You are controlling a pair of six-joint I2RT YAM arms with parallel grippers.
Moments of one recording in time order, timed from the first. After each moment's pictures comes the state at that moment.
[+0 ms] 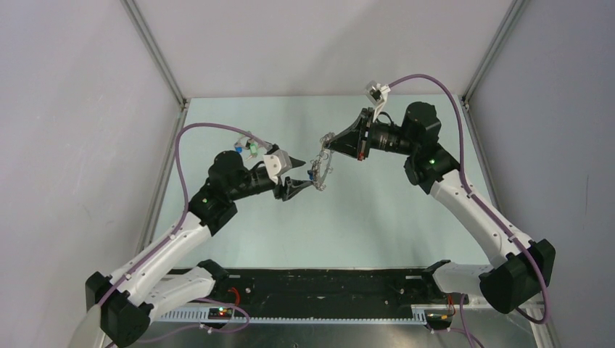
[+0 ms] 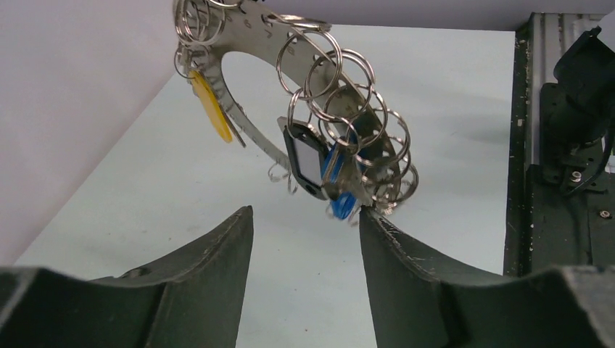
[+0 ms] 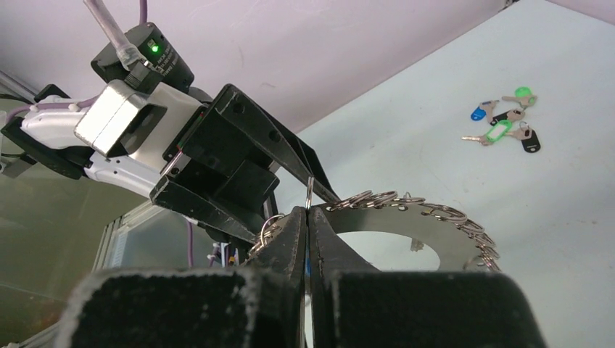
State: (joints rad) left arm -0.61 0.95 0.80 0.04 0.58 0.24; right arm 0.49 1.25 1.20 0.07 -0.83 0.46
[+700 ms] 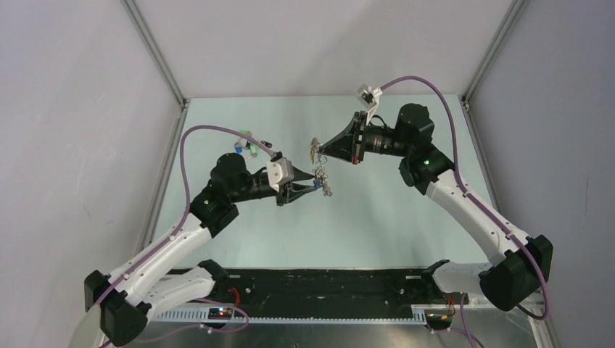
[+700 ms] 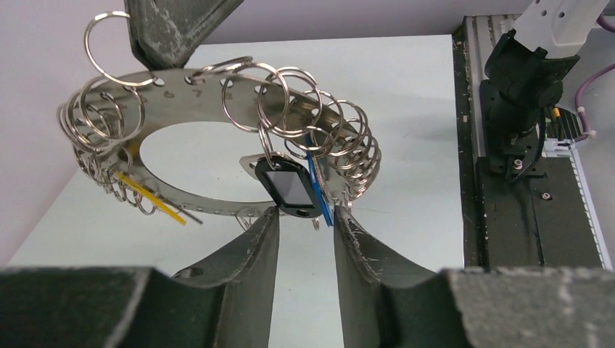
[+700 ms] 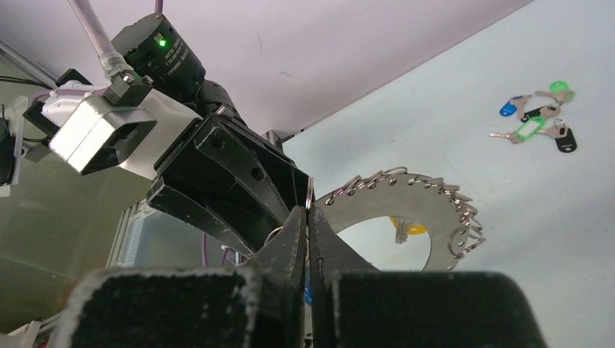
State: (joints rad) left arm -0.65 0.95 0.80 0.04 0.69 0.24; right arm 0.54 1.26 1.20 0.09 -0.85 0.48
